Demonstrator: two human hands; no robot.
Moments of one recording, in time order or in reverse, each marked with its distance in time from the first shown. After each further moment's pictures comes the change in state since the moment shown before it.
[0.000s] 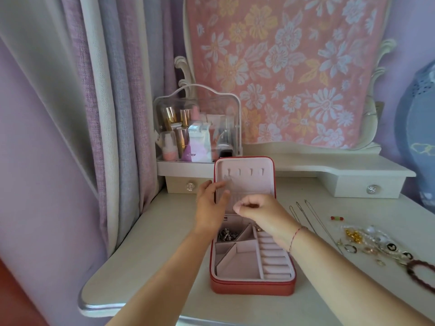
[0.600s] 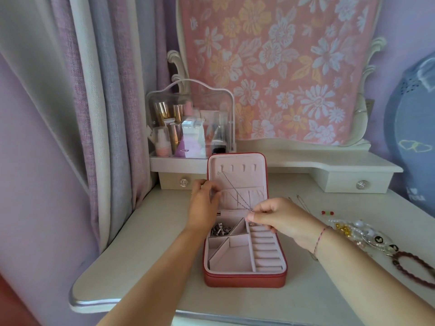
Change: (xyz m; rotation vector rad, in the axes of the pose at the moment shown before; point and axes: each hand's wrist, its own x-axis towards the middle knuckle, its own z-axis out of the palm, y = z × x) left_hand 0.008 -0.021 0.005 0.320 0.001 0.166; right_hand -0.028 0.001 -0.039 -0.122 -0.130 0.104
